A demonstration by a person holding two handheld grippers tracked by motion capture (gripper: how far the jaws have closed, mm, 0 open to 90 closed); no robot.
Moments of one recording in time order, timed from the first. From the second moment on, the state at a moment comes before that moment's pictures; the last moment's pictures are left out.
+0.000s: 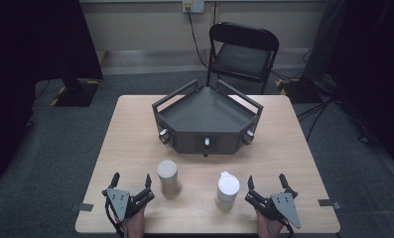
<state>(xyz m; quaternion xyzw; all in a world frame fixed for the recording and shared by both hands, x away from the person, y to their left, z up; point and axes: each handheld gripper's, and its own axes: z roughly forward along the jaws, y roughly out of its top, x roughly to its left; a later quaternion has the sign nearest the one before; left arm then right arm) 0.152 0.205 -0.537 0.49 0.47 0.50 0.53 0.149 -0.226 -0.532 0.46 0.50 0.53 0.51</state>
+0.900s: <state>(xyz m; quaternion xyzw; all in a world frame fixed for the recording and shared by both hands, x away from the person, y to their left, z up) 0.152 0.207 -0.537 0.49 0.47 0.50 0.53 0.148 -0.225 -0.532 0.46 0.50 0.53 0.51</state>
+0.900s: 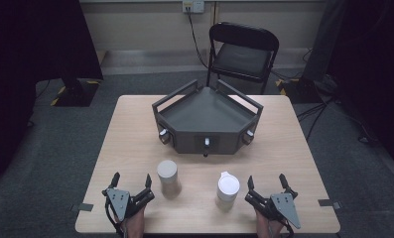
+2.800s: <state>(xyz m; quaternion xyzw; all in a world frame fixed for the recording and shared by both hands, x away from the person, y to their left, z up) 0.156 0.203 -0.482 0.55 0.39 0.40 0.62 0.148 -0.224 -0.532 0.46 0.50 0.53 0.51</state>
